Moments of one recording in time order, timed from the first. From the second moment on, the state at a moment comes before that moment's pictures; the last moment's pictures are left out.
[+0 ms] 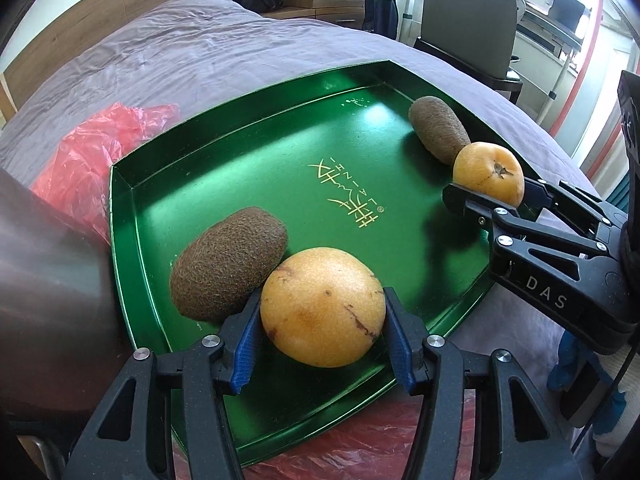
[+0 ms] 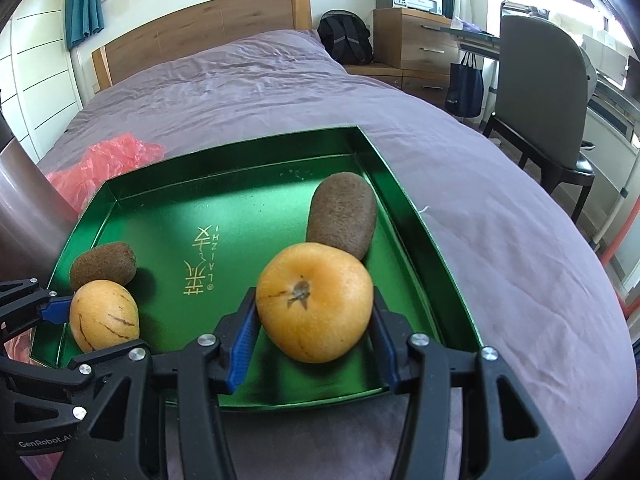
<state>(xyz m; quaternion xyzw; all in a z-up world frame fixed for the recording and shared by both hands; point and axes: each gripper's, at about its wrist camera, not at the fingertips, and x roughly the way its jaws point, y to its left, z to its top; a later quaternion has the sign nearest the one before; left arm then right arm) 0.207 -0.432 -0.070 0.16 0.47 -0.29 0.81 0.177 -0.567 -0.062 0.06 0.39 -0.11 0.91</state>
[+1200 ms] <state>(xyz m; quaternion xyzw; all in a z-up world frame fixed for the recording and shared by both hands) 0.112 -0.374 0.060 0.16 0.39 -0.31 0.85 0.098 -0.518 0.063 0.07 0.35 -0.12 0.93</state>
